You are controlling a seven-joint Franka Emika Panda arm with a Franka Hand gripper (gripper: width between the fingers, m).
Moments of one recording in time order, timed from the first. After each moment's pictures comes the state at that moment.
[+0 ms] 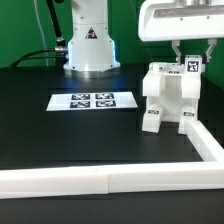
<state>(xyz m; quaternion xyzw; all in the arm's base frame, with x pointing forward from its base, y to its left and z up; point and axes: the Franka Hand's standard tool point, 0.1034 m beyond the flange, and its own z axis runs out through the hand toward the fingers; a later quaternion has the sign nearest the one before) 0.482 0.168 0.115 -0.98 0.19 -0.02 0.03</state>
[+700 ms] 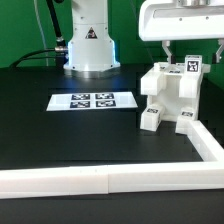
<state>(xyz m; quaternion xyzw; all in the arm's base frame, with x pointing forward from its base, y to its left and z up) 0.482 0.168 0.115 -0.98 0.20 -0.02 0.03</state>
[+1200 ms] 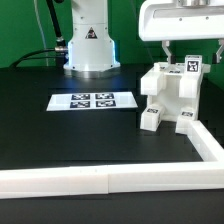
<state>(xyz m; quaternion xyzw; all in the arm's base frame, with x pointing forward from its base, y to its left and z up) 0.482 0.167 0.115 -0.98 0.20 -0.02 0.03</state>
